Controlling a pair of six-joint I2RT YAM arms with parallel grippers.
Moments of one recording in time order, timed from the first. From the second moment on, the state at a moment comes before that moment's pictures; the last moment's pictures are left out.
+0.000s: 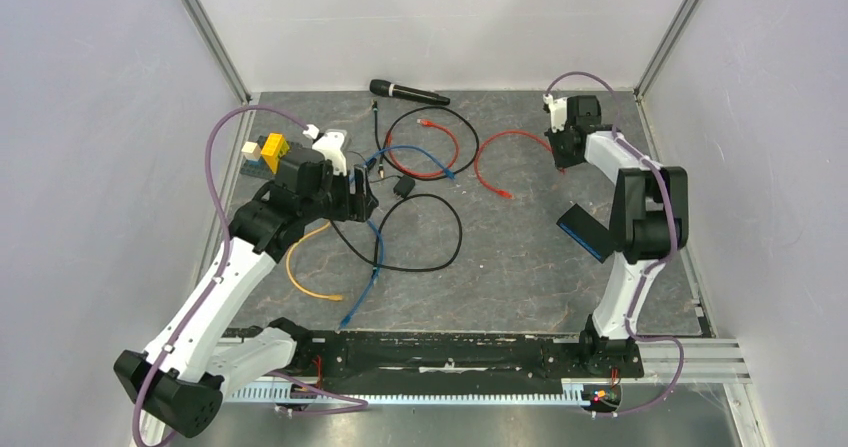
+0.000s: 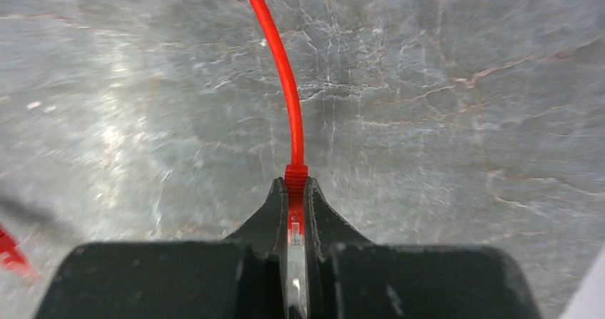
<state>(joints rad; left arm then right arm) -0.44 1.00 1.04 -0.68 0.05 -0.26 0.02 2.01 1.42 -0.39 0.01 -0.25</state>
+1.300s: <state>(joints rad) -0.46 1.19 1.08 -0.44 0.29 -0.04 0.36 1.57 0.97 -0.37 -0.56 -0.92</state>
